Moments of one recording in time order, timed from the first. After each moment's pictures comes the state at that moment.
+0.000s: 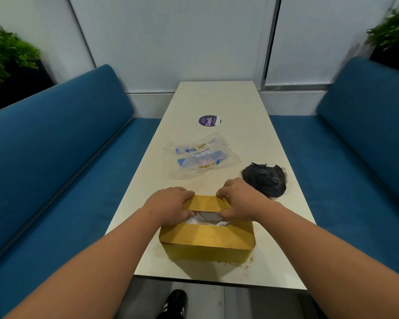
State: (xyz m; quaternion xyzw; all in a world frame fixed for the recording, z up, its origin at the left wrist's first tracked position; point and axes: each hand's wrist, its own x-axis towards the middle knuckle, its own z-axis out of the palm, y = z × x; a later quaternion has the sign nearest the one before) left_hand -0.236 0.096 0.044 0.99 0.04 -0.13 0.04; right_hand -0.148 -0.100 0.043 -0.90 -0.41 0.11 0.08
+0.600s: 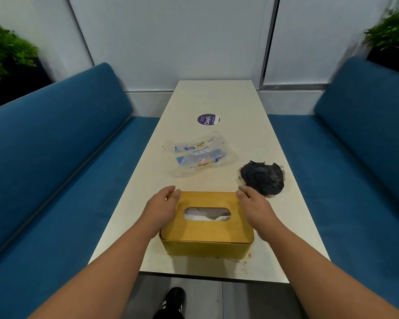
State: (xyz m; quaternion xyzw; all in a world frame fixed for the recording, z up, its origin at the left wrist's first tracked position) left_hand -0.261 0.097 0.015 0.83 0.29 0.03 0.47; right_hand -0.172 -0.125 0.005 -0.85 -0.05 0.14 0.50
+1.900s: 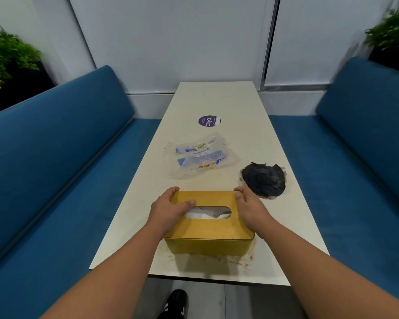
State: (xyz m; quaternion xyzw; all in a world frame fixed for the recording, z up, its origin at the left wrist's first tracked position) left_hand -0.255 0.088 0.011 0.82 0.31 0.03 0.48; right_hand -0.160 -0.115 -0.005 -0.88 -0.09 0.14 0.44
